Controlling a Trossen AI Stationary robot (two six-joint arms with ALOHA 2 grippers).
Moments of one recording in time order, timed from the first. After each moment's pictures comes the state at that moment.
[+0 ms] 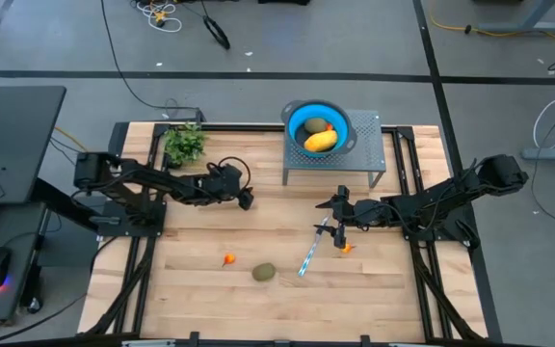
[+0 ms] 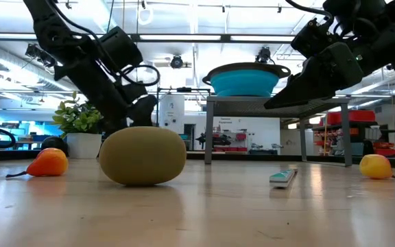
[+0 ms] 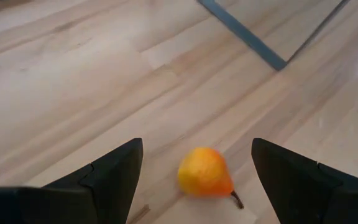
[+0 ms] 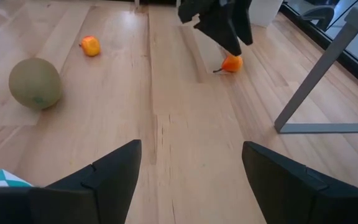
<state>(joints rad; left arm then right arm) 0.14 1.52 0.53 0.20 -0.45 -0.61 0.20 1.28 0.38 0.43 0.30 0.05</state>
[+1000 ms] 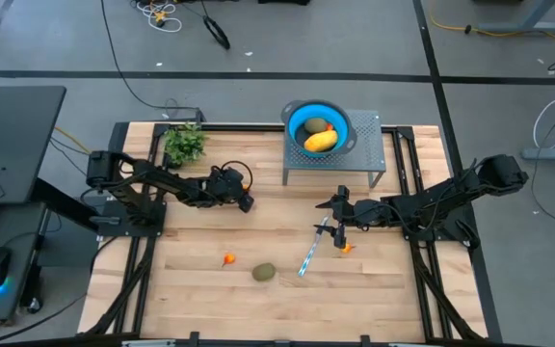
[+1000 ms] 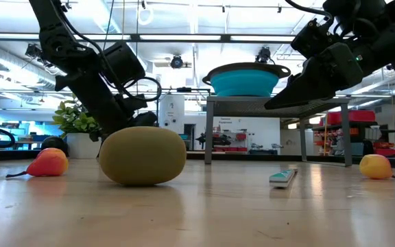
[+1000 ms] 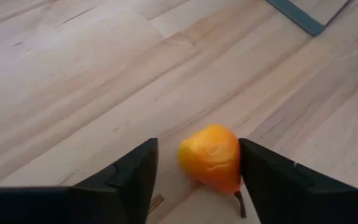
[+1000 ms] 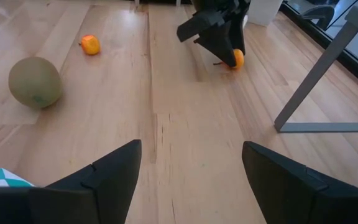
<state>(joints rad) 0.14 1.62 0.53 0.22 -0.48 -0.61 0.20 1.28 0.38 0.42 0.30 0.05</state>
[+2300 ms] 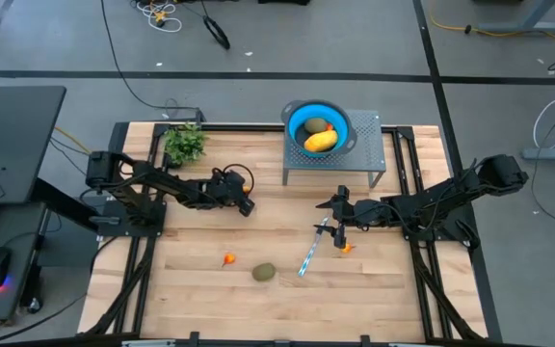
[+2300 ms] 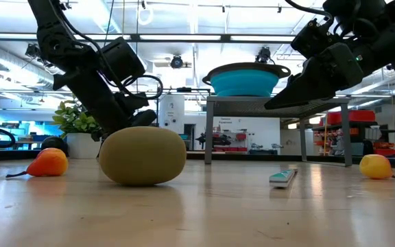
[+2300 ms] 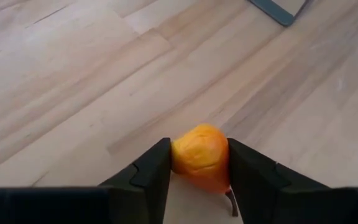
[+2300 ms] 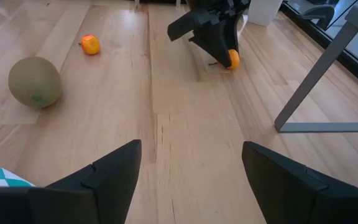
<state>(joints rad) 0.11 1.62 0.53 0.23 -0.45 -0.59 0.20 1.28 0.38 0.42 0.30 0.05</state>
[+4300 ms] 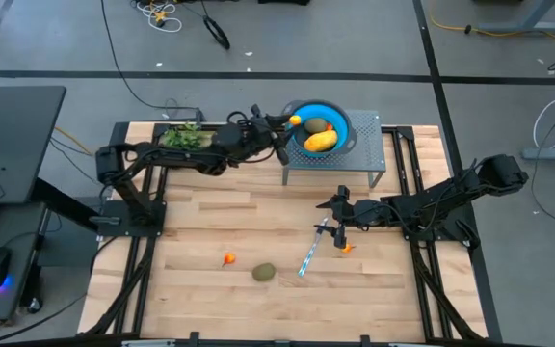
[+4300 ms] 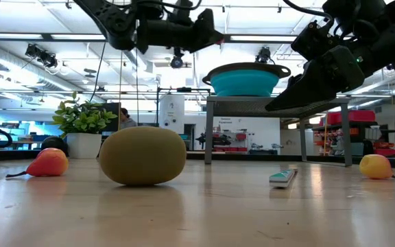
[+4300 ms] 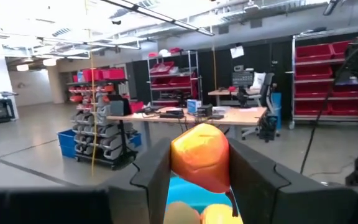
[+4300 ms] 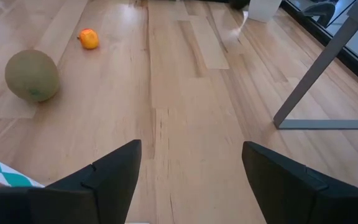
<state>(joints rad) 0.32 1.70 1.03 0.91 -0.20 0.11 0.20 1.28 0.38 0.41 0.30 0.04</state>
